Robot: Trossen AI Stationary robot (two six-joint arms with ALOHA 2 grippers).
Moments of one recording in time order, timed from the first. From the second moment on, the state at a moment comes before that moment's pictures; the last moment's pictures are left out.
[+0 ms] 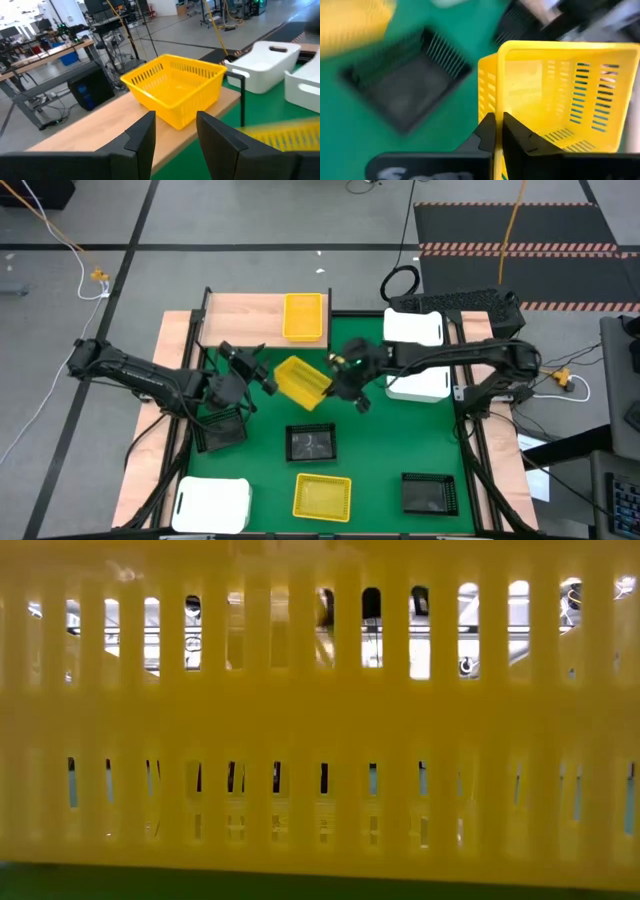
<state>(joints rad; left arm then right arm) -0.22 1.09 0.70 -0.03 -1.12 -0.17 -0.11 1.56 1.18 -0.25 -0.35 -0.77</state>
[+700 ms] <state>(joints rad) -0.26 1.09 0.70 -0.08 -1.13 -0.23 -0.30 1.80 2.05 -0.42 -0.10 -0.31</state>
